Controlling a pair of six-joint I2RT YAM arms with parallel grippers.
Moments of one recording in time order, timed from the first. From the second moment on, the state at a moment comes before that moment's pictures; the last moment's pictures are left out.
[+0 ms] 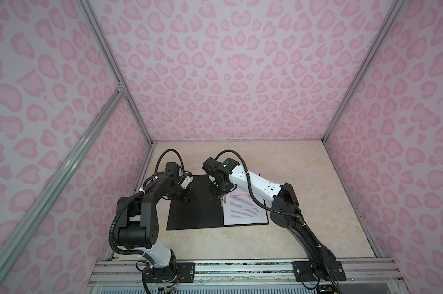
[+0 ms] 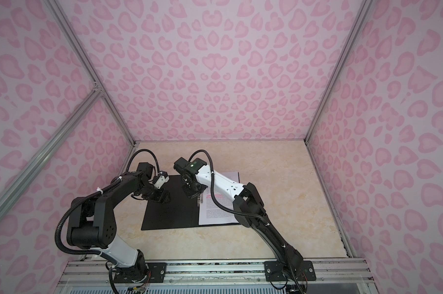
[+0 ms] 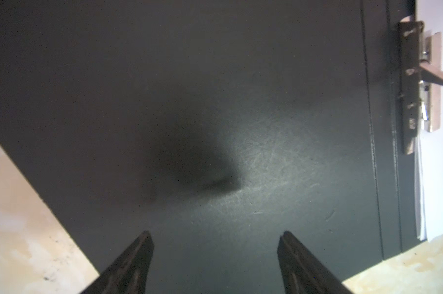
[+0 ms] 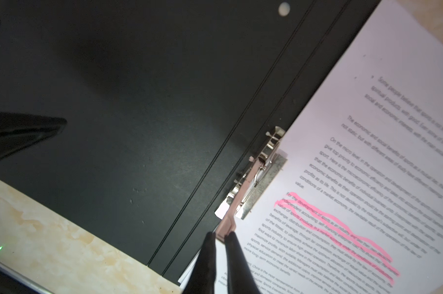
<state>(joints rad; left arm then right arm) -0.01 1.64 1.03 -0.80 0.22 0.29 0.91 2.43 2.35 -1.28 -0.02 0.31</state>
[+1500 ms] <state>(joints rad) -0.01 1.68 1.04 -0.79 0.23 0.30 0.91 2.53 2.49 -1.40 -0.04 0.28</state>
